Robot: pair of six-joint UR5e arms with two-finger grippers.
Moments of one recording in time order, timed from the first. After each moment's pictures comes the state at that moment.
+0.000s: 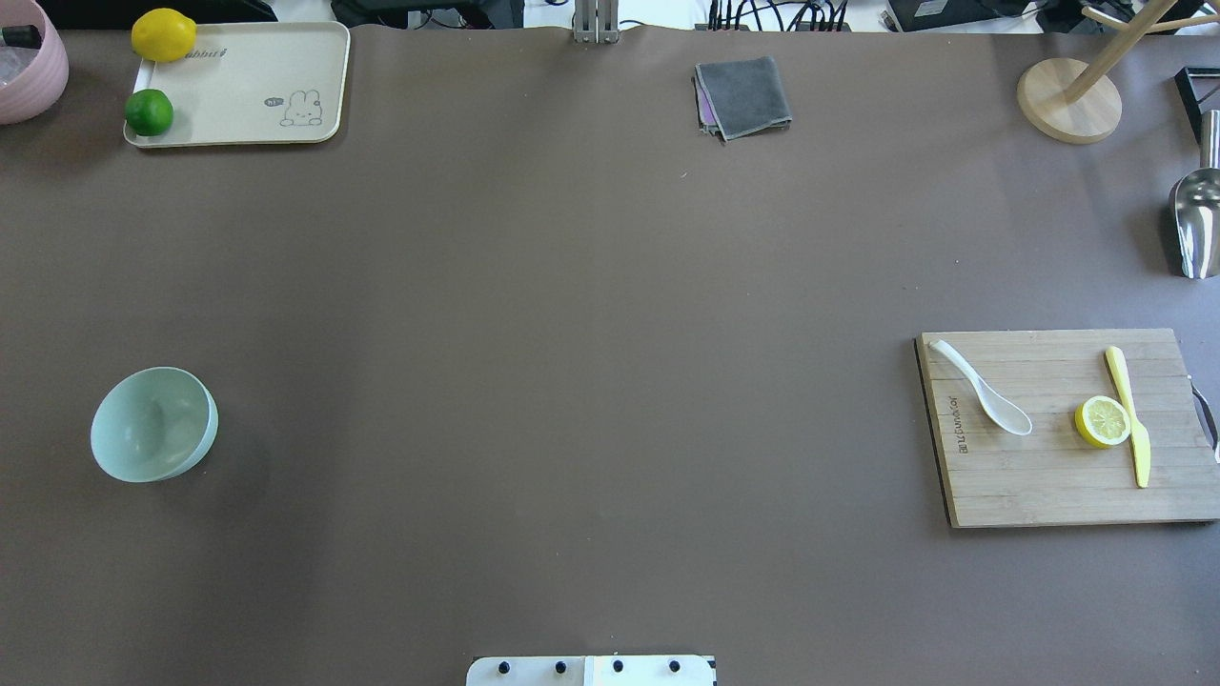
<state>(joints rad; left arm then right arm) -1.54 -1.22 -1.99 -1.69 -2.33 -0.02 1.61 -1.85 1.87 -1.62 2.35 -0.21</state>
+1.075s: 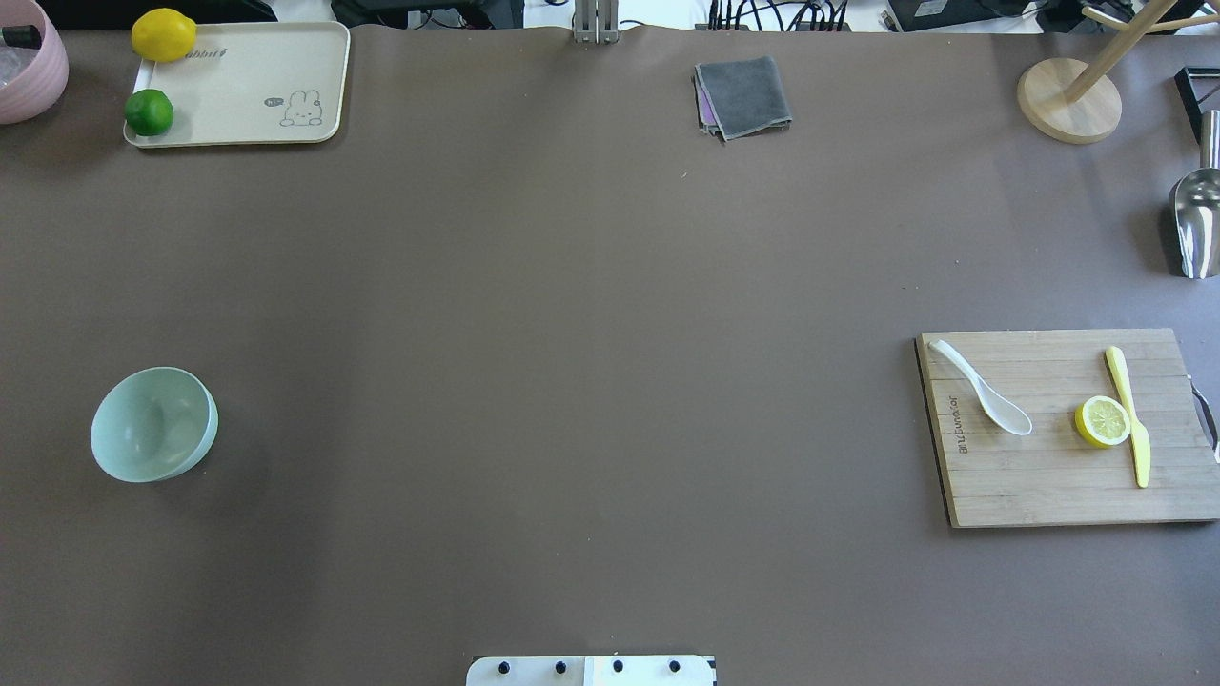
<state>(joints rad) -1.54 -1.22 -1.99 -1.69 -2.33 -0.02 1.61 -1.85 1.88 -1.62 2.38 -0.21</state>
